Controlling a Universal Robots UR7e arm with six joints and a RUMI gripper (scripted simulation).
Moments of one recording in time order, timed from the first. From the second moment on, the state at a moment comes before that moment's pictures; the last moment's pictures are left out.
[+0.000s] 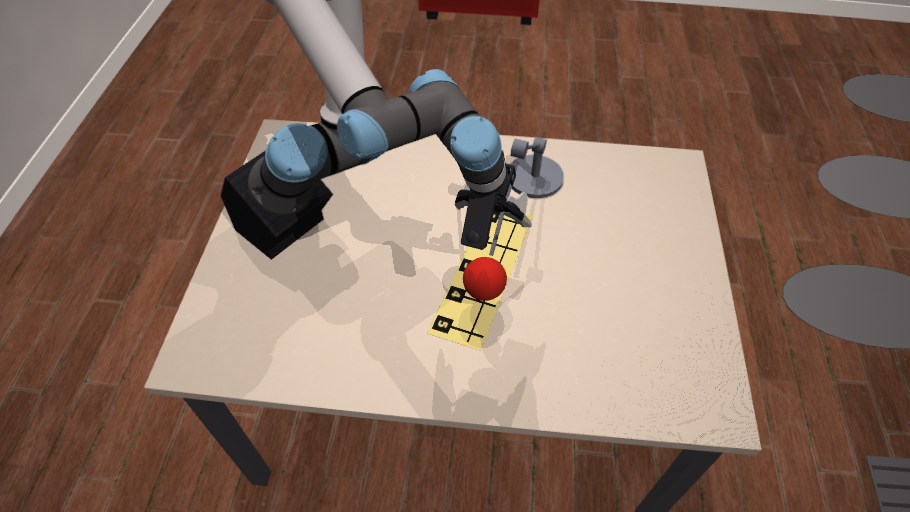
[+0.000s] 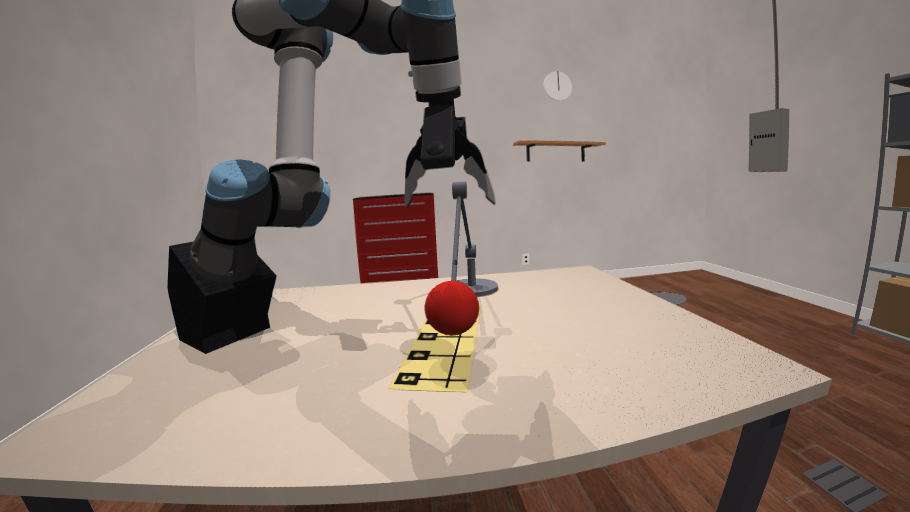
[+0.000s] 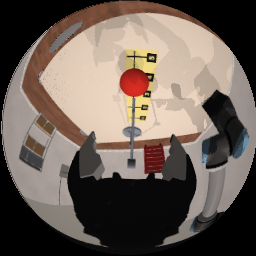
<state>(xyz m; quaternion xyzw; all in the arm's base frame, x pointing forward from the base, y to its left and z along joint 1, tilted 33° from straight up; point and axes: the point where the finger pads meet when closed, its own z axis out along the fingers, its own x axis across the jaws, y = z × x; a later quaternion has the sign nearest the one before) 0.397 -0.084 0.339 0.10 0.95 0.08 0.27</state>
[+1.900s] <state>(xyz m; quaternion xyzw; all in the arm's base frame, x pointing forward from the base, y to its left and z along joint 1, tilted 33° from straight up) 0.406 -0.082 0.325 0.10 0.95 0.07 0.27</state>
